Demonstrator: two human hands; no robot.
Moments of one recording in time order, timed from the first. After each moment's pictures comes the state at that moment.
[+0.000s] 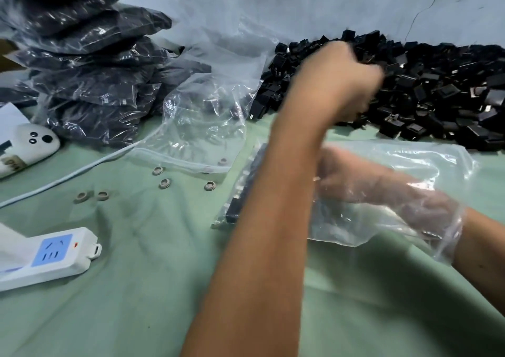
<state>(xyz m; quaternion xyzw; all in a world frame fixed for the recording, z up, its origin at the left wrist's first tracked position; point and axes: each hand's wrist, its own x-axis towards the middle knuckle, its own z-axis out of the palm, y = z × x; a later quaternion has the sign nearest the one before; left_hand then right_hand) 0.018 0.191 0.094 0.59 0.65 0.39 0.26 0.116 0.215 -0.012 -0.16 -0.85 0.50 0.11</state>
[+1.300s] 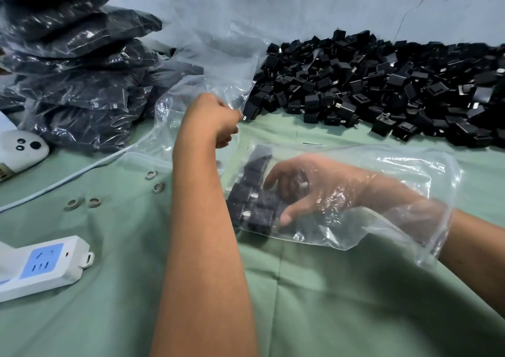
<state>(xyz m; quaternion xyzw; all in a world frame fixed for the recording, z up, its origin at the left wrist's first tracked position) -0.115 0.191 0.029 0.41 0.78 0.39 0.26 0.110 0.210 -0.021 -0.25 -0.86 0.44 0.04</state>
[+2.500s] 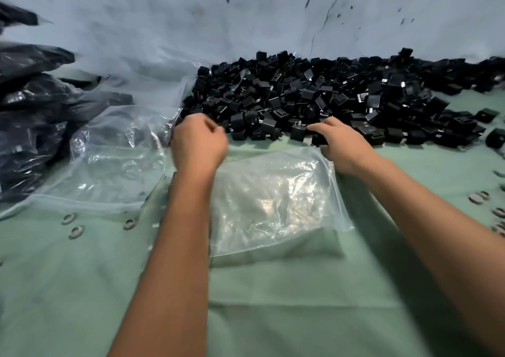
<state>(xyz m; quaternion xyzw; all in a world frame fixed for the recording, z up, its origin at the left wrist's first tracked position) -0.008 0.222 0.020 0.48 0.79 0.38 0.06 0.251 0.305 -0.020 -0.58 -0.80 0.05 0.12</state>
